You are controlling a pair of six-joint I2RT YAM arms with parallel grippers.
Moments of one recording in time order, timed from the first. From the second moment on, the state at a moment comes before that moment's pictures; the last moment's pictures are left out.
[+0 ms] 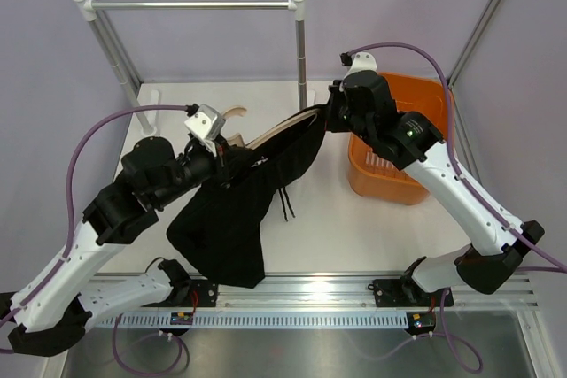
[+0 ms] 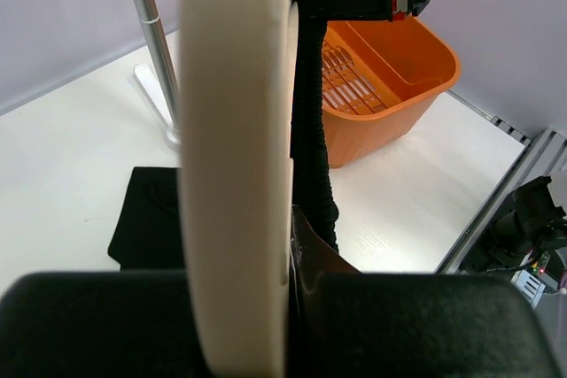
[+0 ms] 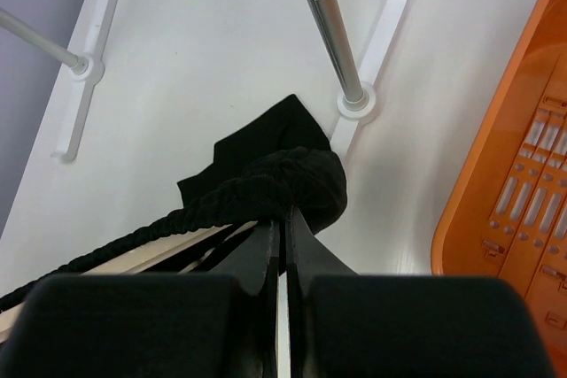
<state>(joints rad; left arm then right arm) -0.82 0.85 1.26 -0.54 -0.01 -0.13 0.72 1.41 1.69 -0.74 0.32 0.46</state>
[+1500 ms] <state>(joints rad) -0.82 0.76 1.07 0.35 -0.15 -0.11 0.73 1.32 1.60 -0.70 0.01 0.44</state>
